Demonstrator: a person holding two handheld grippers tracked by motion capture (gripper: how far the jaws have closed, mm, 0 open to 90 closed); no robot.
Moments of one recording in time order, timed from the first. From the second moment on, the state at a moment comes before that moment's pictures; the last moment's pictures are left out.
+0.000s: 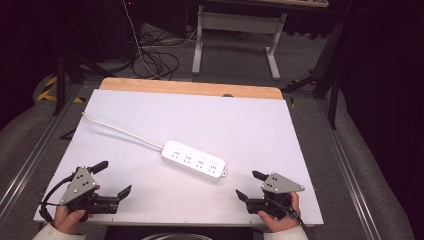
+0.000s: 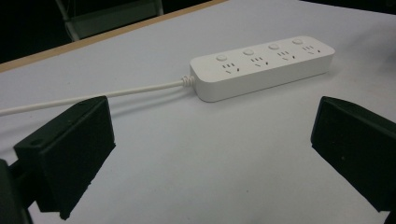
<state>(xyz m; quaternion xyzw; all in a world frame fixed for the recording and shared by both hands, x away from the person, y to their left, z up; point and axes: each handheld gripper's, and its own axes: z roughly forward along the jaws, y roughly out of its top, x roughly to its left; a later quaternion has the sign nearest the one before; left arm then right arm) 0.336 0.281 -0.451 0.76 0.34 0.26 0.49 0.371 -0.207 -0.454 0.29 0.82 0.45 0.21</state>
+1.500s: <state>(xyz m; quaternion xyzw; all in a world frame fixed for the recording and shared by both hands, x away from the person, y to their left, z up) 0.334 0.282 -0.450 0.75 0.35 0.29 0.48 0.384 -0.195 -0.429 0.28 0.82 0.45 0.22</state>
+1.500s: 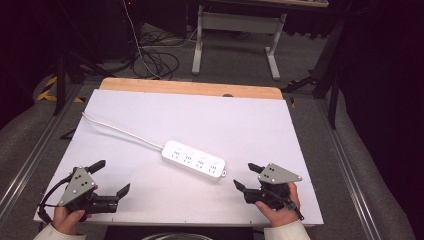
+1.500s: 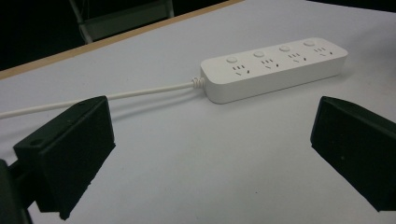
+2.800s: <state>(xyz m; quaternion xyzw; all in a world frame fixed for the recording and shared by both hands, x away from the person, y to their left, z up) 0.333 0.282 -0.450 0.75 0.35 0.30 0.47 0.431 -0.134 -0.396 0.24 0.86 0.42 0.17</state>
